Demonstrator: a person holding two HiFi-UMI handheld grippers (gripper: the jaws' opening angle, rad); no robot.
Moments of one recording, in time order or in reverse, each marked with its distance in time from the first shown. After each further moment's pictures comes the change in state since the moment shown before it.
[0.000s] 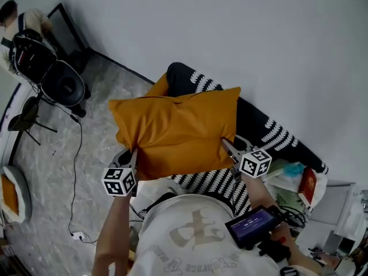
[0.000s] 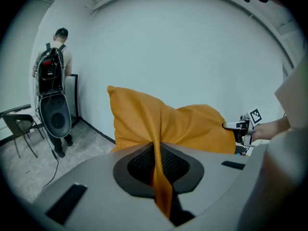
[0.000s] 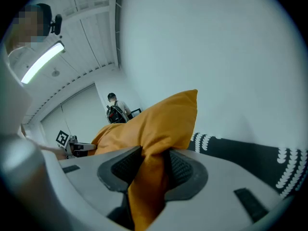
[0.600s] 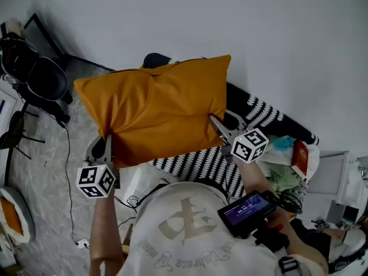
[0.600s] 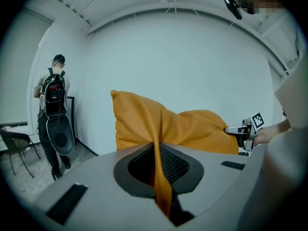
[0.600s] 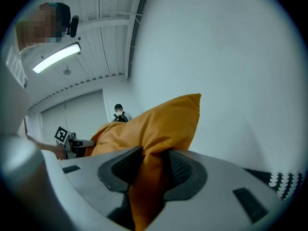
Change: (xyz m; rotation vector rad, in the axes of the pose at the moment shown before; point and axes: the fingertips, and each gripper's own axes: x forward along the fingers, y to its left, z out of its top) left arm -0.060 -0.016 0.074 0.093 -0.228 -0.018; right arm -0.046 0.055 0.059 -0.148 -0.195 -0.021
